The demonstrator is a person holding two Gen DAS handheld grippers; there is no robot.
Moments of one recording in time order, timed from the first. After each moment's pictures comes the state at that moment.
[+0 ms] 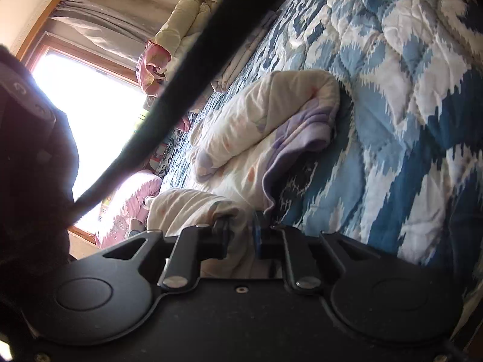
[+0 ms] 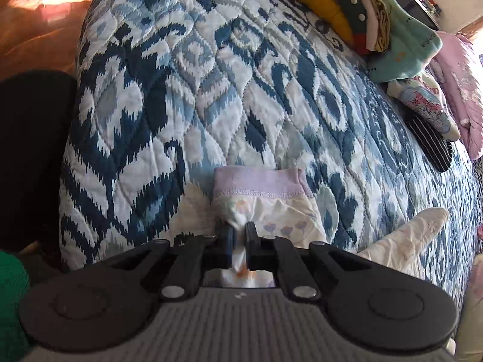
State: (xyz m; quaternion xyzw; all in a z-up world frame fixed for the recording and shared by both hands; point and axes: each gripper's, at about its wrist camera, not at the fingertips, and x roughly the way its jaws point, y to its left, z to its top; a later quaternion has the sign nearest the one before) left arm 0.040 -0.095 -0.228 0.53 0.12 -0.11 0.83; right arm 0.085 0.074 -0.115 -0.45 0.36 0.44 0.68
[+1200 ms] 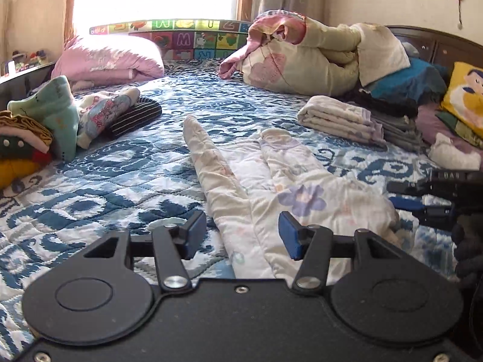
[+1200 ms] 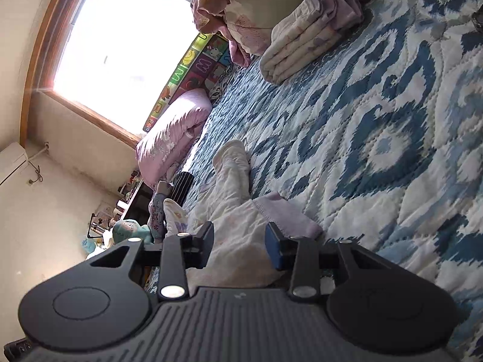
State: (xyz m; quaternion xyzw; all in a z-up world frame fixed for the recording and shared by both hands) left arm 0.095 0.056 -0.111 -0.02 0.26 -0.12 0.96; right arm 0.114 -0.312 -0.218 0.45 0.26 0.15 0.84
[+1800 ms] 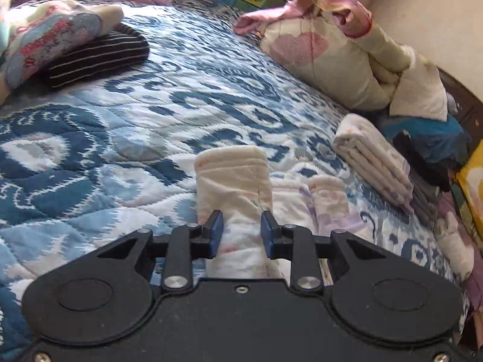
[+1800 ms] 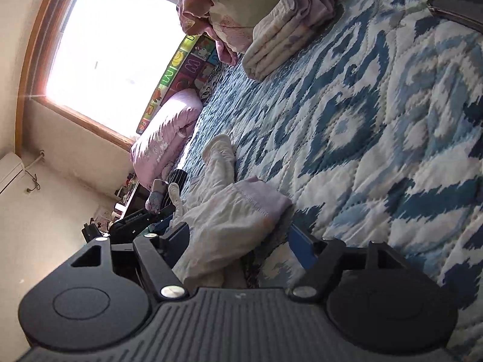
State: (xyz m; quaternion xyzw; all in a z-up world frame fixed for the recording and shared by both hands) left arm 0.326 0.050 -0.152 -0.08 0.38 -0.18 0.90; right arm 0.078 -0.329 -0.223 0.48 0.27 0.13 0.82
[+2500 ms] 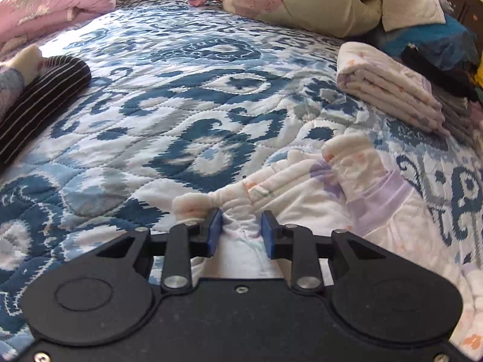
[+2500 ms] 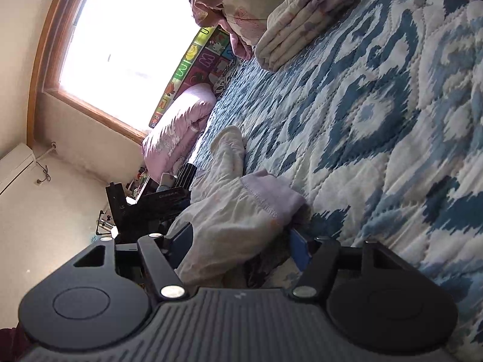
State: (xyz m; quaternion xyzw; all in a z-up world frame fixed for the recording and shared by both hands) left arm 0.374 0.010 -0.165 0.05 0.41 -0.20 0.89; right arm 0.095 -0.314 -0.239 0.47 0.26 0.16 0.83
